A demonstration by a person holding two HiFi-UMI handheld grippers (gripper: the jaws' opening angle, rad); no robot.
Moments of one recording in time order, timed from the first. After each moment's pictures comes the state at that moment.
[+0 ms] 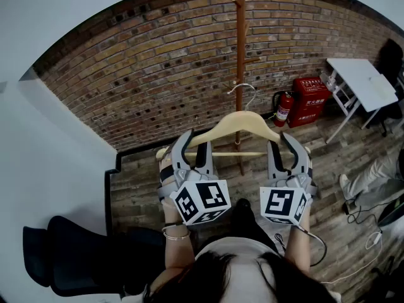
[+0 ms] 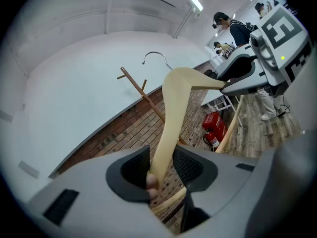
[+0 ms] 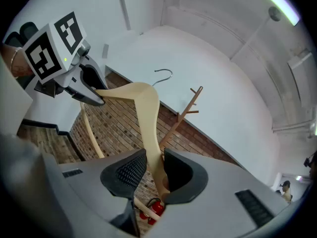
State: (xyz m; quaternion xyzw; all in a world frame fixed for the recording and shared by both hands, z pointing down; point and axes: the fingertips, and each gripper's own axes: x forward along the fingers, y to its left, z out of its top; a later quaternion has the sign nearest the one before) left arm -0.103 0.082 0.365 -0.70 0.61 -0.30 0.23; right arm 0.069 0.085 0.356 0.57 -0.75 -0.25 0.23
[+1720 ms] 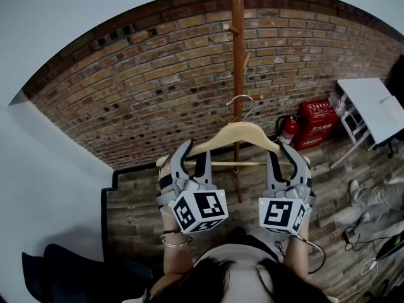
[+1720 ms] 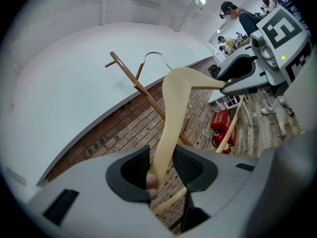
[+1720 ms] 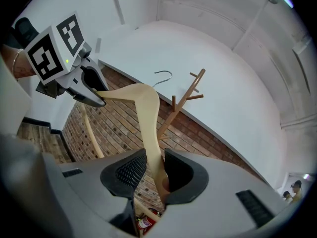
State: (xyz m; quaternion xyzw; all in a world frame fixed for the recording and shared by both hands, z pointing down) left arm -0.074 -0.115 0.348 -0.69 0.62 -0.30 0.21; right arm 0.095 -0.117 0.346 0.55 -0.77 -0.25 0.22
